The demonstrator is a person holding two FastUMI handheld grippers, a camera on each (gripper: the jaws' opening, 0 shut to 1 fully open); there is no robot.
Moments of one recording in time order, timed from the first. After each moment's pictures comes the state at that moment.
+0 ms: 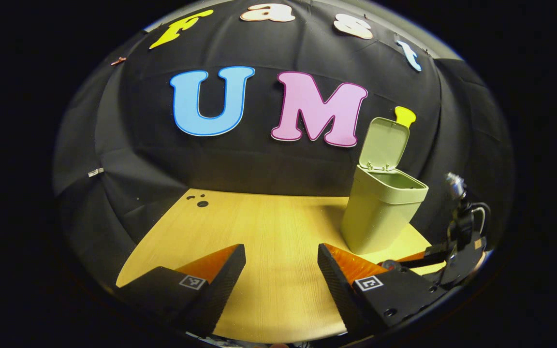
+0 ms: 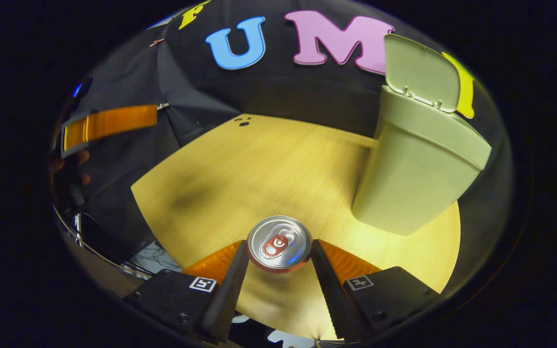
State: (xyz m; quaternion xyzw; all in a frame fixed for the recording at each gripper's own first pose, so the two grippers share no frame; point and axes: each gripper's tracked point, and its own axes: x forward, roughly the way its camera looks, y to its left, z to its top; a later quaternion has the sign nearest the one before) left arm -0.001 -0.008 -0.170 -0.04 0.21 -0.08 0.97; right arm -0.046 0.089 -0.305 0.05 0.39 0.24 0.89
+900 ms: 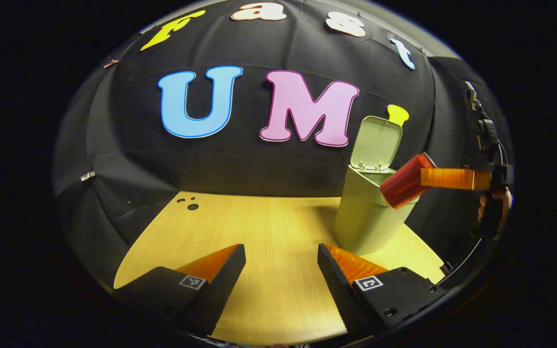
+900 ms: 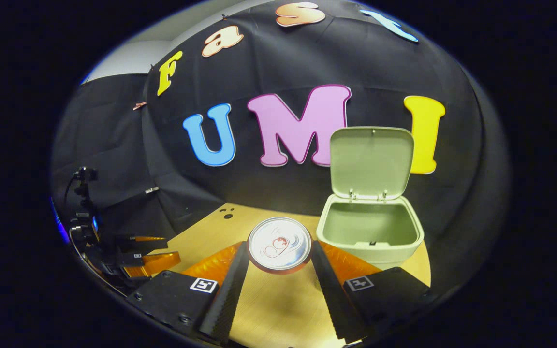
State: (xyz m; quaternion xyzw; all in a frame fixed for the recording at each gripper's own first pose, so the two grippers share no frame) left arm 0.011 -0.027 -0.168 -0.04 0.21 -0.10 0.97; right arm 0.061 0.003 -0.129 0.11 0.19 0.17 0.96
